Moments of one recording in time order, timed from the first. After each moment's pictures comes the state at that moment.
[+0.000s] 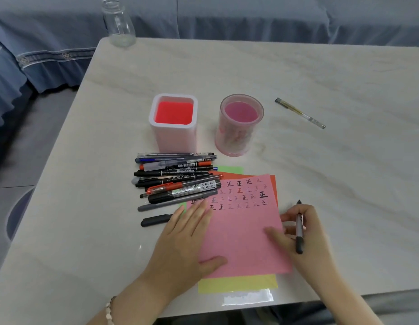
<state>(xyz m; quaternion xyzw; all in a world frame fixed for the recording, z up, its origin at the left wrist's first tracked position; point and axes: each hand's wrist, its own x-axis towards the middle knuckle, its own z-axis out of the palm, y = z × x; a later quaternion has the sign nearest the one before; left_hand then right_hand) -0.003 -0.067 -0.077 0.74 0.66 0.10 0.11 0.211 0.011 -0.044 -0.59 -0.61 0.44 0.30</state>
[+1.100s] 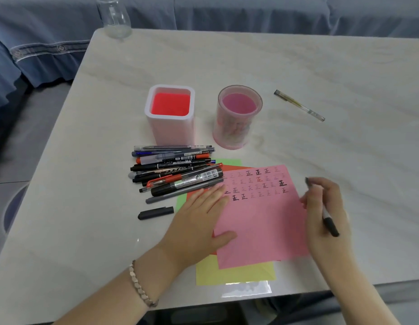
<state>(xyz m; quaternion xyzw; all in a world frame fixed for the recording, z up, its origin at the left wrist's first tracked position) 0.011 -0.031 -0.073 0.76 0.62 0.13 0.13 0.215 0.021 -0.021 -0.61 -0.63 0.29 0.37</state>
